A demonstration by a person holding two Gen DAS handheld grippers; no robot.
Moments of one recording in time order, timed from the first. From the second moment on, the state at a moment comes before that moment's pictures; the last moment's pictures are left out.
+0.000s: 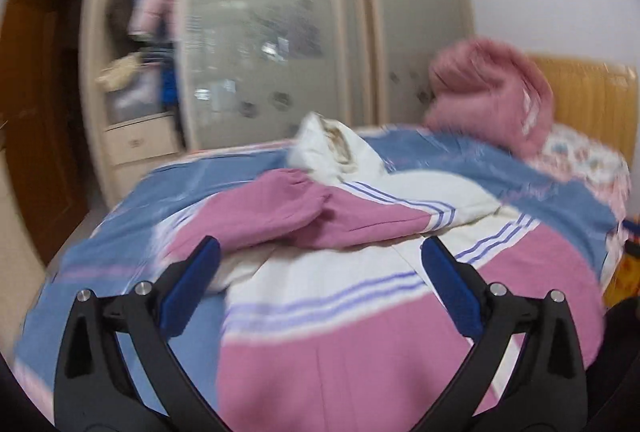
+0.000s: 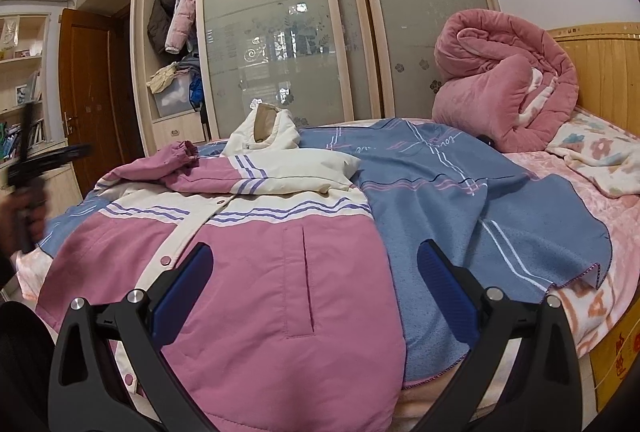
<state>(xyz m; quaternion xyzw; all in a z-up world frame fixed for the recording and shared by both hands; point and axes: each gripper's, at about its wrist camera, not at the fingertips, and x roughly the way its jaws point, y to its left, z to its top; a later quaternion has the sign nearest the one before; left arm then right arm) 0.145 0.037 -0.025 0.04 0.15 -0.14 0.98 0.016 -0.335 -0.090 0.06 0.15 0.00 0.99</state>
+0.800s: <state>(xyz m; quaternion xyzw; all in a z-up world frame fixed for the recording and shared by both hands) 0.079 0.069 -0.097 -0.04 0.22 -0.01 0.97 0.005 -0.314 -0.082 0.04 0.13 0.02 0.99</state>
